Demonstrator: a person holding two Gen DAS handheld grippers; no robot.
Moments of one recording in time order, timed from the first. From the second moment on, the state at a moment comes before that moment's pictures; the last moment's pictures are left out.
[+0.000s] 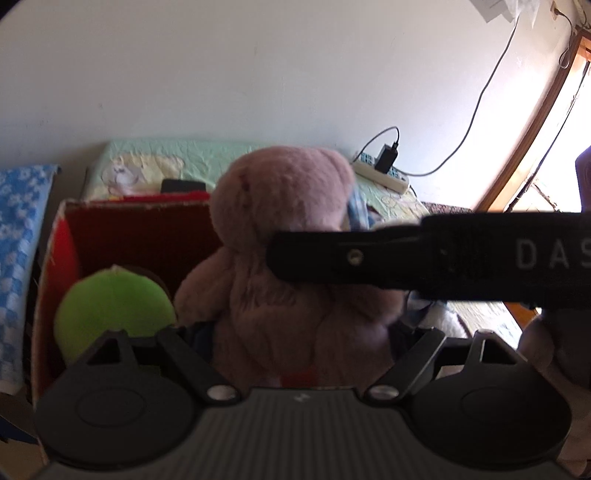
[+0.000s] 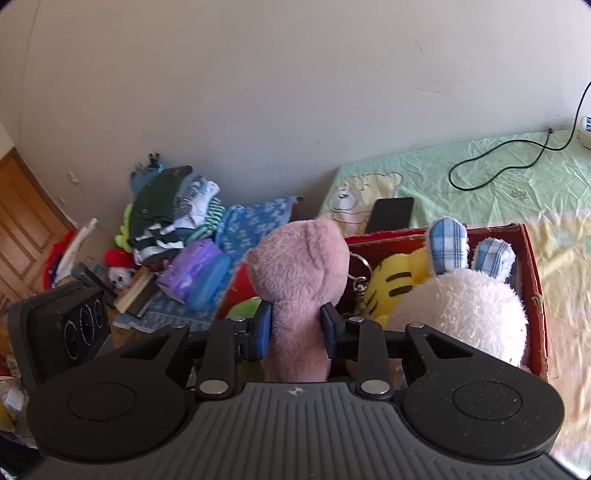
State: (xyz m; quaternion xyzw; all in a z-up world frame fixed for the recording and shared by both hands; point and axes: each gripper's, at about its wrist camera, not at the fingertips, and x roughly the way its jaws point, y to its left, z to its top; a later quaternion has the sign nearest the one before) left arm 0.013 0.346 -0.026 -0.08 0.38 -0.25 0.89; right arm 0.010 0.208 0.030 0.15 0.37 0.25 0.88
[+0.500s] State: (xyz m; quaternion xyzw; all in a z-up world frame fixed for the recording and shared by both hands) left arm -0.001 0.362 -0.032 -0.07 0.39 -0.22 0.89; right arm 0.032 0.250 0.020 0.06 0.41 0.21 0.89
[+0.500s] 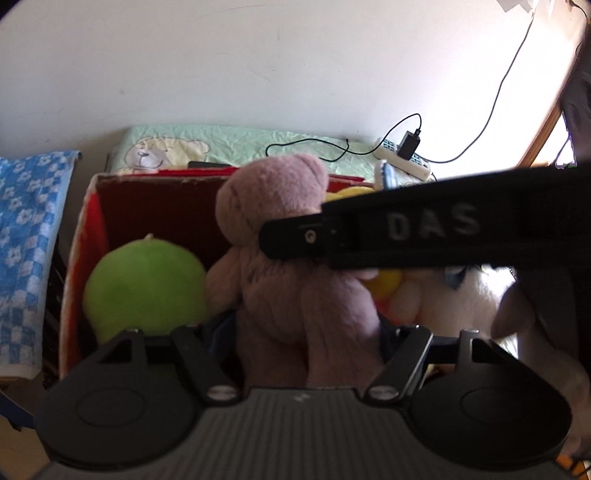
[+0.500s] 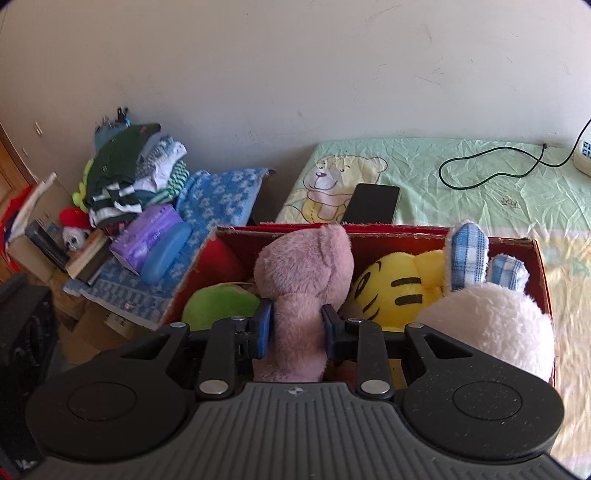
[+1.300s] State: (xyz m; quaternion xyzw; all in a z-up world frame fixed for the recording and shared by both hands) left arm -0.001 0.360 -0.032 -0.03 0.40 -0.20 0.90; right arm 0.037 0.256 -0.003 0.07 0.42 0.23 0.88
